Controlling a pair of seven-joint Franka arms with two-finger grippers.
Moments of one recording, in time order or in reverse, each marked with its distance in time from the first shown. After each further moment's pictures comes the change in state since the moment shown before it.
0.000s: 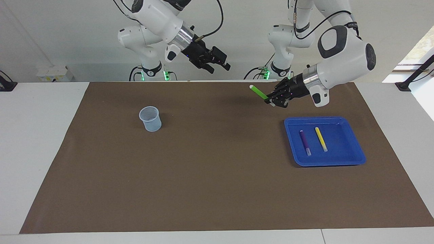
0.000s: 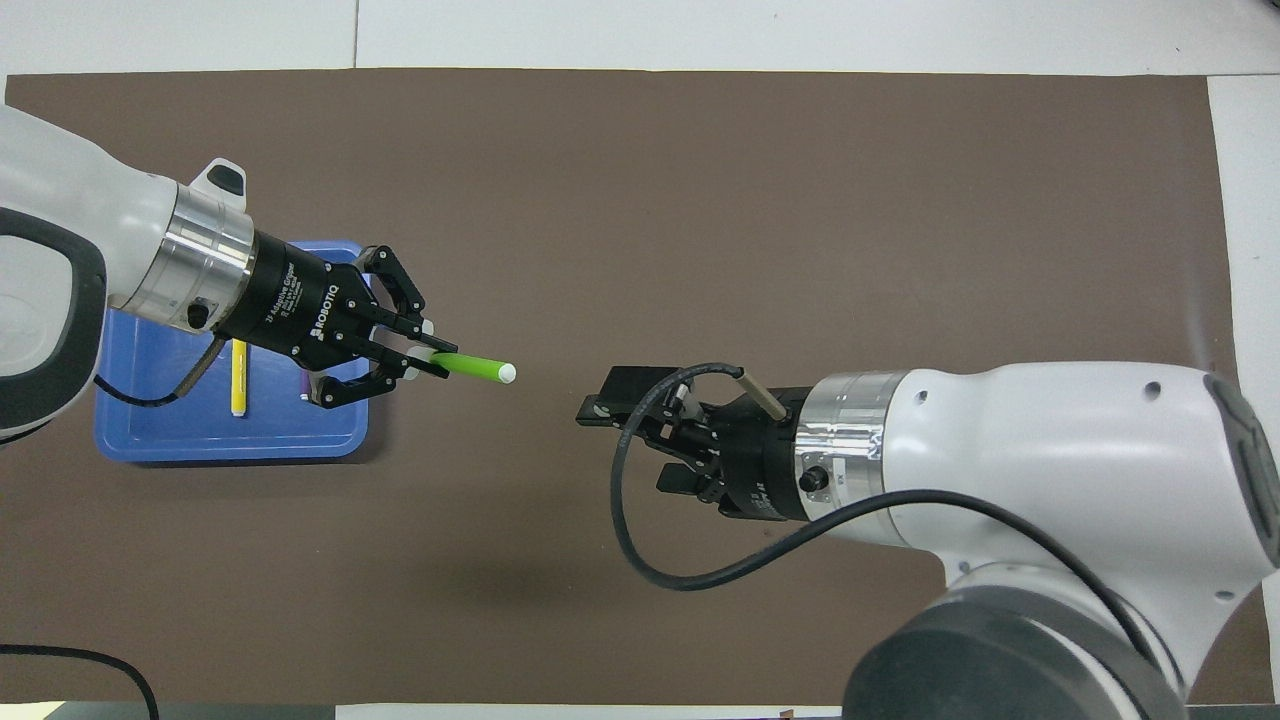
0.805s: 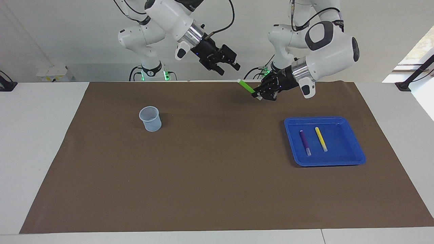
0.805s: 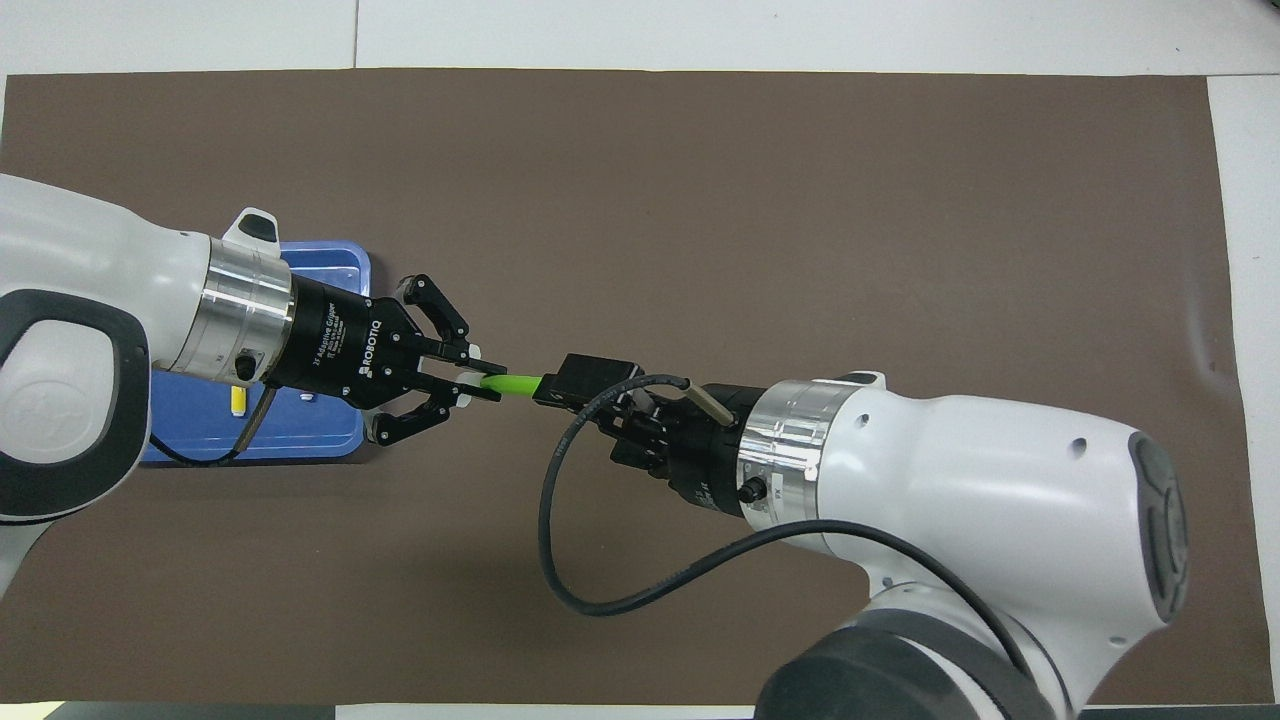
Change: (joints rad) left arm -0.077 -0.104 -0.001 -0.141 -0.095 0.142 -0.084; right arm 0.079 0.037 0.003 -0.019 0.000 0.215 -0.034
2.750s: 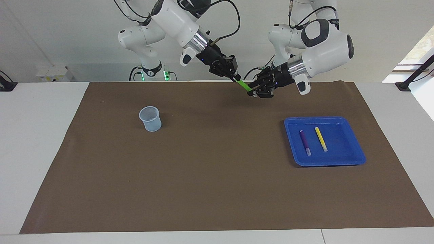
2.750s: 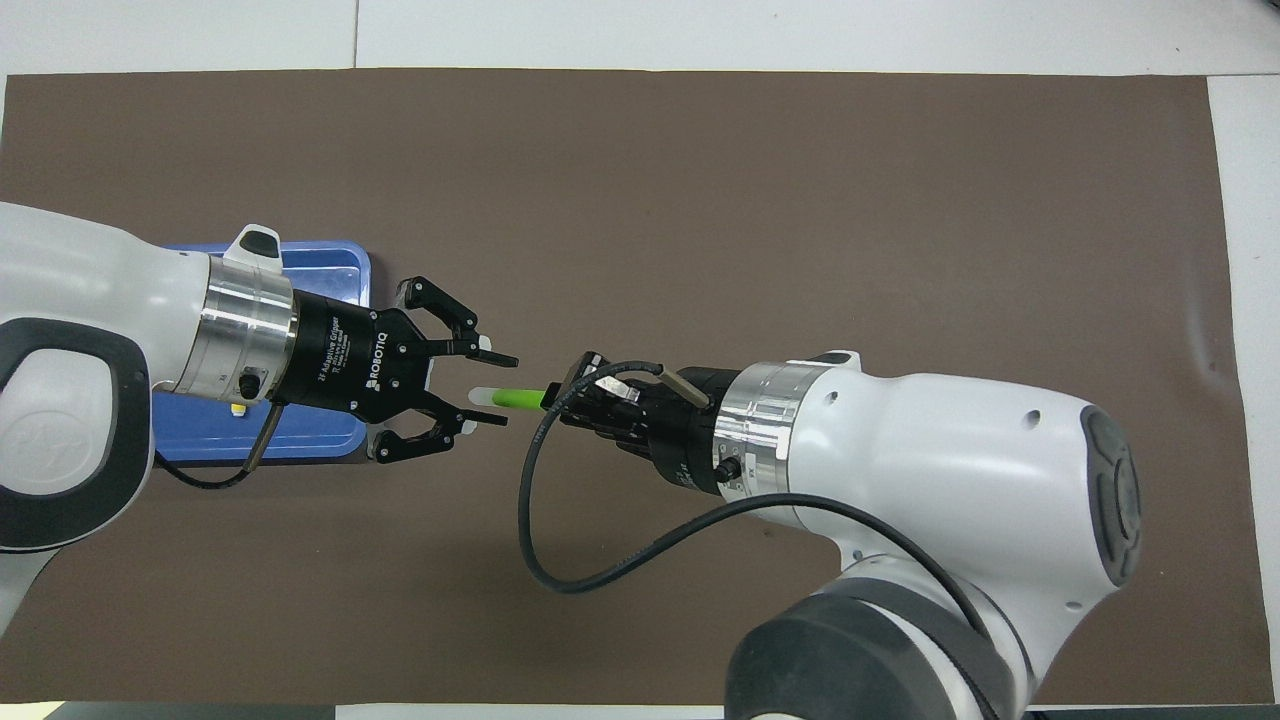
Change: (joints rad) left arm -0.016 -0.045 0.003 -0.039 -0.030 0.034 -0.019; right arm 0.004 0.045 -0.006 0.034 -0.013 -0.012 -0.048
